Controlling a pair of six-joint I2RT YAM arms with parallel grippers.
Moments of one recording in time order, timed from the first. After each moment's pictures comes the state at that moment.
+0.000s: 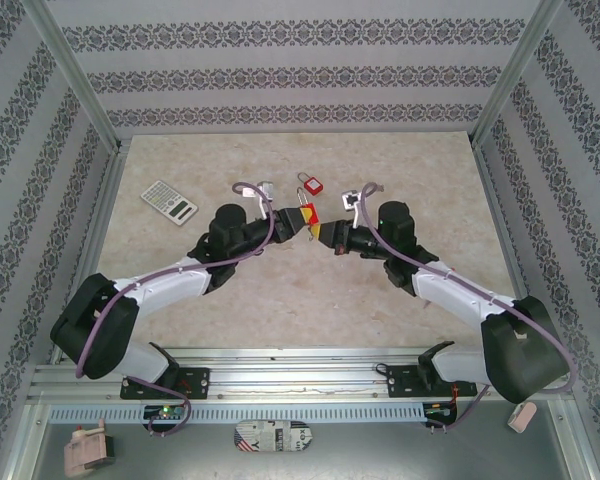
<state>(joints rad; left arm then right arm) -0.59 1.44 0.73 0.64 0.37 -0.91 0.44 1.28 0.64 0.40 -0.70 0.67</state>
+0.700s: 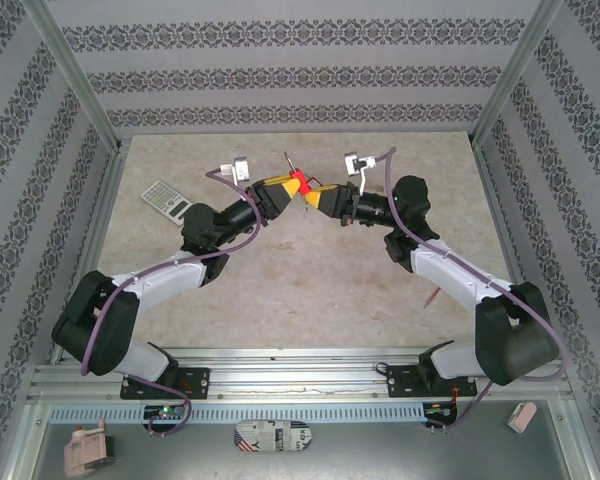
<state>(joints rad) -0.51 1.46 0.78 1.14 0.52 -0.97 0.37 1.38 0.84 0.76 -0.98 0.89</state>
